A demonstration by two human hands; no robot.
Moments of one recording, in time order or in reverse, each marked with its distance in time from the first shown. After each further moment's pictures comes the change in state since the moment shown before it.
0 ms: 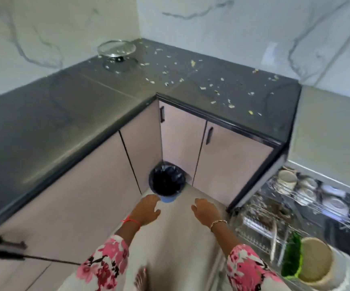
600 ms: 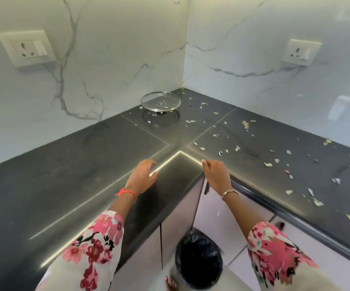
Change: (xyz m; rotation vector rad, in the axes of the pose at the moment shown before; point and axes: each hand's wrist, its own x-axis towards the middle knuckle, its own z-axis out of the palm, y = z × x) left_hand 0.235 -0.207 -0.314 -0.185 0.604 -0.069; right_hand 0.313 -0.213 -0.276 0.350 0.622 -0.191
